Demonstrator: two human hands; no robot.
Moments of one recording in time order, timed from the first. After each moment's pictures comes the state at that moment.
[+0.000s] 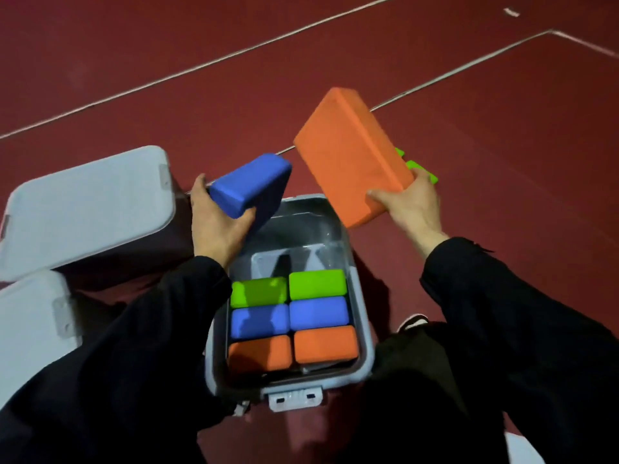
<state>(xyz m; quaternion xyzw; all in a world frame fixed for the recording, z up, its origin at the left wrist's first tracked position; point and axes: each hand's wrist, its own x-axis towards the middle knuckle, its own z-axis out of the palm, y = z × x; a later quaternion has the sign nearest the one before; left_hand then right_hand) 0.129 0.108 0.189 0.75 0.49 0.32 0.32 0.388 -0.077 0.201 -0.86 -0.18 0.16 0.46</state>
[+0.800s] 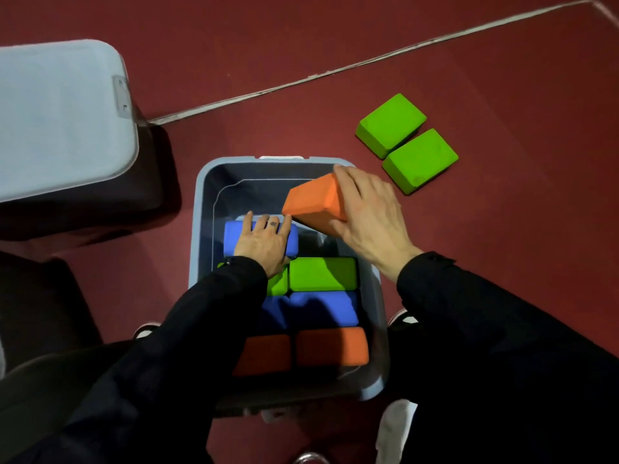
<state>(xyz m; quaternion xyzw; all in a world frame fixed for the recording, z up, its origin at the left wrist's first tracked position) 0.132 0.147 -0.012 0.95 0.28 -0.17 0.02 0.305 0.025 0.102 -0.80 -0.59 -0.02 0.05</state>
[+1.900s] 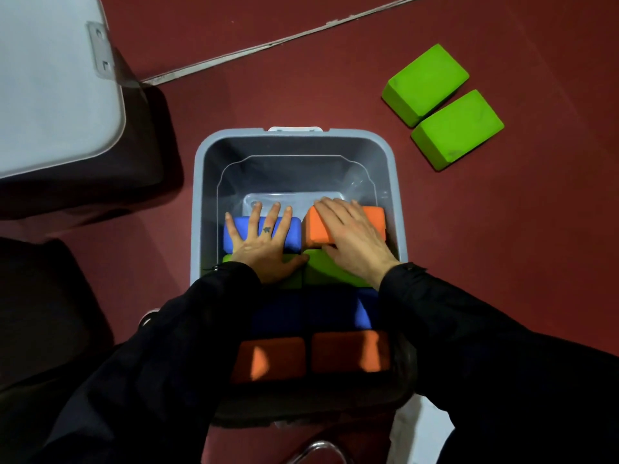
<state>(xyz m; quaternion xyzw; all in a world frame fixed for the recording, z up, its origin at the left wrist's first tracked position) 0.111 0.156 -0.076 0.90 0.36 -0.17 0.17 0.293 0.046 -0.035 -0.75 -0.63 0.20 0.02</state>
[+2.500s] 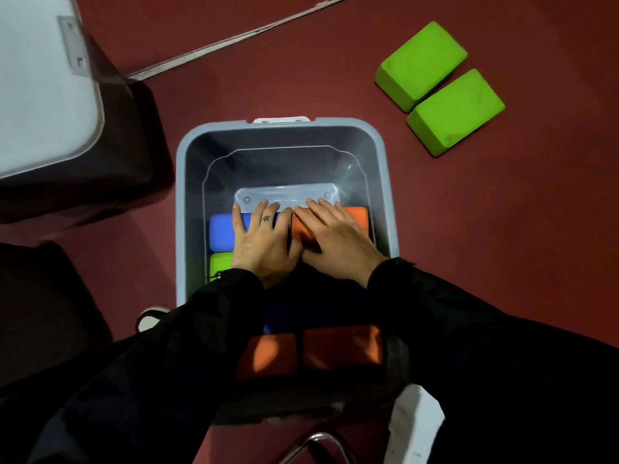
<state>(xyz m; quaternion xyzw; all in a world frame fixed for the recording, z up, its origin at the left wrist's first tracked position) 0.131 0.136 -0.061 0.91 0.38 -0.09 0.15 0.280 0.041 -0.049 -0.75 -0.63 0.21 0.09</state>
